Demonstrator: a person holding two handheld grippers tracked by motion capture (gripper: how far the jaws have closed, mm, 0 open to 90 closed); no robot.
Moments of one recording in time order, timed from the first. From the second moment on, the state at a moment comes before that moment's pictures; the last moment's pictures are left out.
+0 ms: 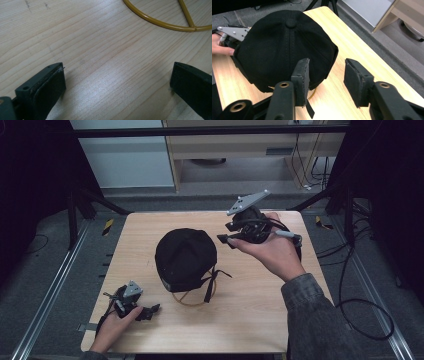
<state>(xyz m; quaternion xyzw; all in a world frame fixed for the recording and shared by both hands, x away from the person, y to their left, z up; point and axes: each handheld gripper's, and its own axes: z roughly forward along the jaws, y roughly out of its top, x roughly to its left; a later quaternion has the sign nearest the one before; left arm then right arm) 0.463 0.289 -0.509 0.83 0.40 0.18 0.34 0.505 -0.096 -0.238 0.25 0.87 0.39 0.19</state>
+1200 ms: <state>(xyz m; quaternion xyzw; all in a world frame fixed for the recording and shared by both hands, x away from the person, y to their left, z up) 0.463 0.289 -0.509 0.83 0.40 0.18 0.34 0.497 -0.143 -0.265 0.32 0.85 0.37 0.22</state>
